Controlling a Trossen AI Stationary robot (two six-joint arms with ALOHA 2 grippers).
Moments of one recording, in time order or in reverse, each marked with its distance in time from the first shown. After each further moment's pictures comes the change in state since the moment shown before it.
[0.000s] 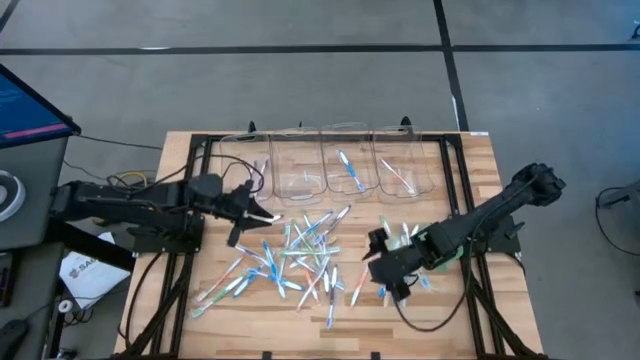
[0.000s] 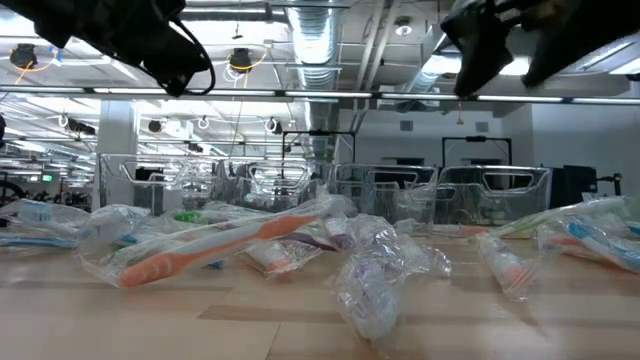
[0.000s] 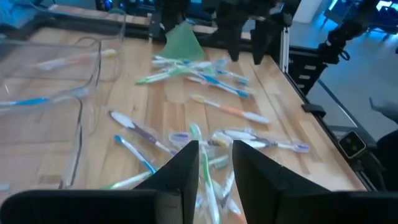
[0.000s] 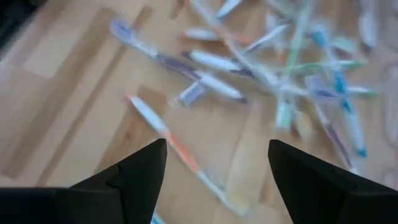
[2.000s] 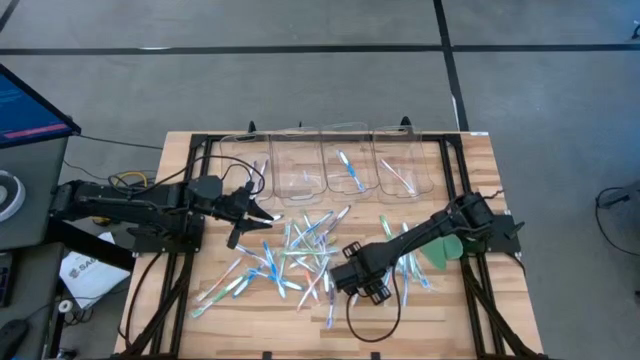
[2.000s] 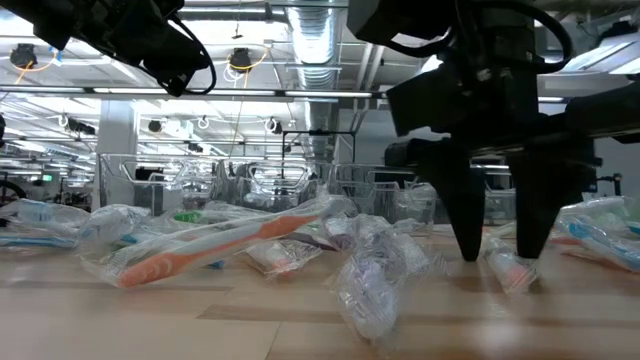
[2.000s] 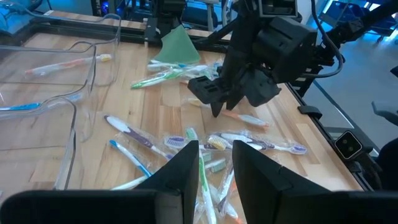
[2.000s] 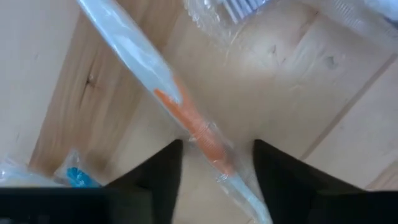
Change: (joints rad) left arm -0.016 0.000 -0.012 0.034 0.000 0.000; right arm -0.129 0.596 0.371 -0.356 -0.213 -0.128
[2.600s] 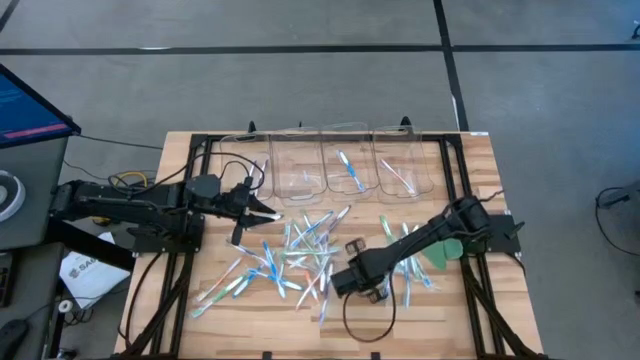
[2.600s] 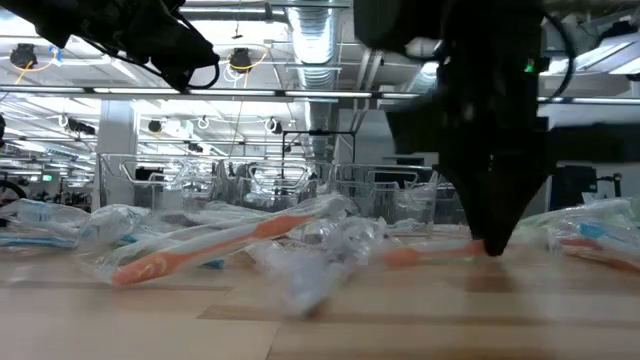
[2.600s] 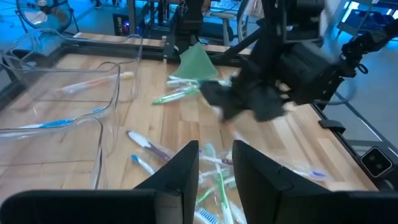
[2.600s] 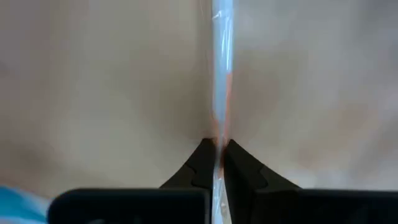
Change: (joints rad) left arm 0.000 0.000 0.000 0.053 -0.079 0.023; right arm 0.019 0.009 0.077 -0.195 0.202 0.169
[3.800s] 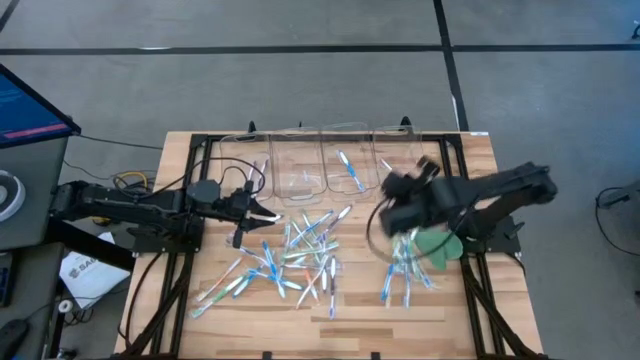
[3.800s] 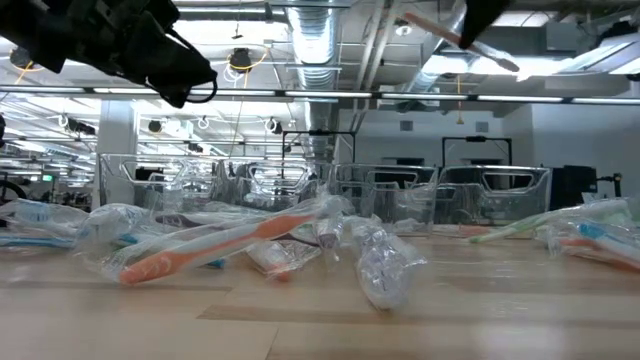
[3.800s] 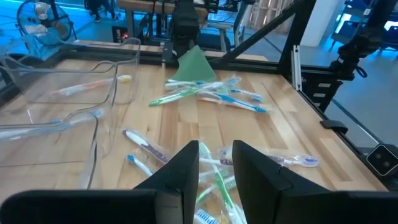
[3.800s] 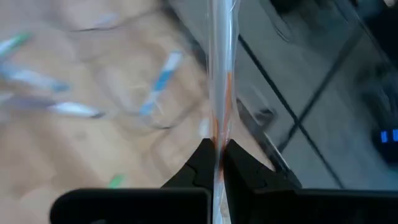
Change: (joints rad) left arm 0.000 0.000 -0.139 0.198 0.009 0.001; right arm -0.160 -0.619 0.084 -0.503 0.636 0.779
